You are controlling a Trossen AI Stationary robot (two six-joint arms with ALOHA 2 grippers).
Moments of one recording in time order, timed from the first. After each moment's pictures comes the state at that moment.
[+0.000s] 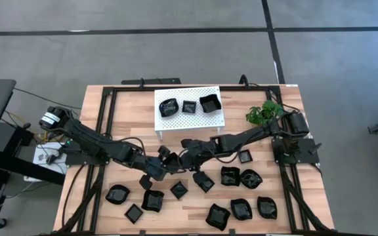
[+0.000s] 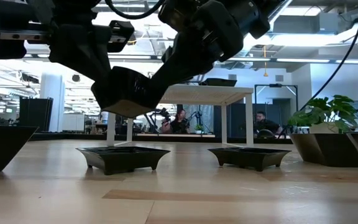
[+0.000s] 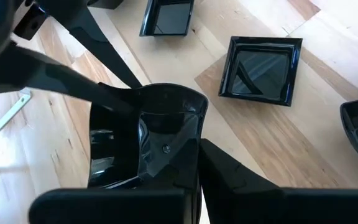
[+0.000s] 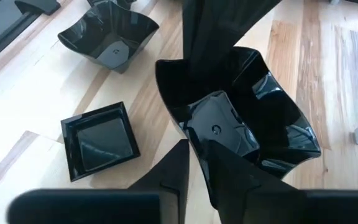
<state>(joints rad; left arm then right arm) -0.42 1.44 0.82 -0.26 -0.22 0.42 0.15 1.88 1.20 0.00 -0.11 -0.16</state>
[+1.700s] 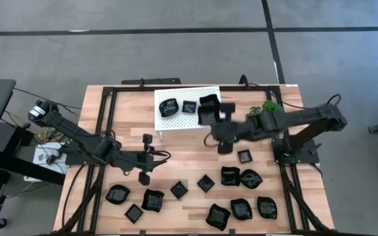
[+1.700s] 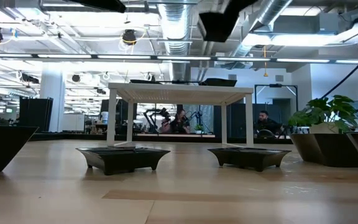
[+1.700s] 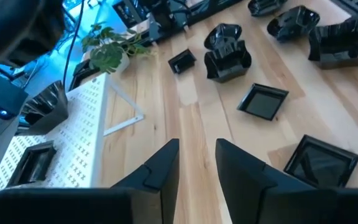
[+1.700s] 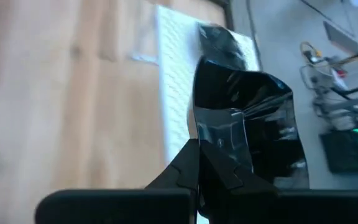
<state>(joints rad) -0.53 1.17 0.82 -0.21 -0.58 0.20 0.17 1.42 1.43 -0.87 0.58 -0.19</state>
